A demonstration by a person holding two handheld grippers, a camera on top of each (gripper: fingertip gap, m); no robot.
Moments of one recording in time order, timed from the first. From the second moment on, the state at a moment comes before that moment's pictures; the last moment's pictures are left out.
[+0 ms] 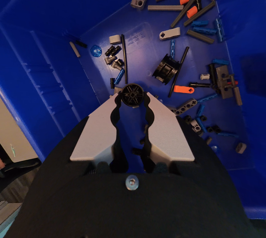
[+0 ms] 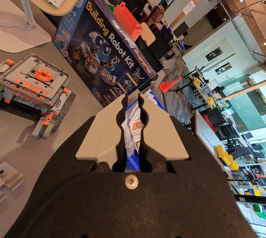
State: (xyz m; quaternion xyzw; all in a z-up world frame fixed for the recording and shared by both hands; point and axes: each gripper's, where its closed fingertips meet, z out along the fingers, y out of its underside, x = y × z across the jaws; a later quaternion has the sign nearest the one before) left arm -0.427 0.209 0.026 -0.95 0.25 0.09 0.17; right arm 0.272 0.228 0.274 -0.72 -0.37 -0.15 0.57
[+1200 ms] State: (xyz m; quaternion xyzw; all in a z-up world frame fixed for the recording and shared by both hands) left arm -0.023 0.050 0.073 -0.76 0.56 -0.22 0.27; right arm 0.099 0.136 0.211 -0.65 -0.48 0.13 0.58
